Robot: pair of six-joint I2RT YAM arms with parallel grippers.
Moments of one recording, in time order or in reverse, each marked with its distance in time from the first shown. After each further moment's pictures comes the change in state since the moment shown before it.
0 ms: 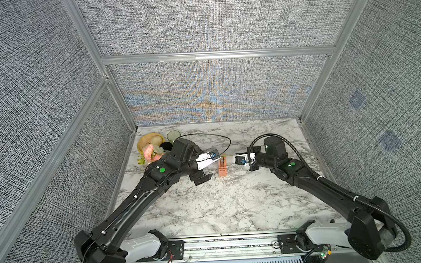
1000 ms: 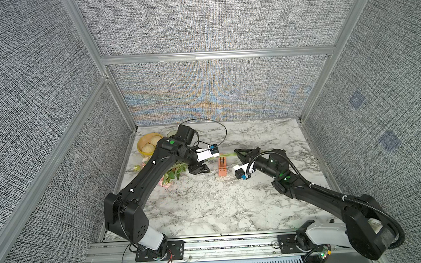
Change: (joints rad) left arm 0.187 0.365 0.249 -0.302 0.354 0.220; right arm 0.026 0.000 -0.278 0.679 0.060 -0.389
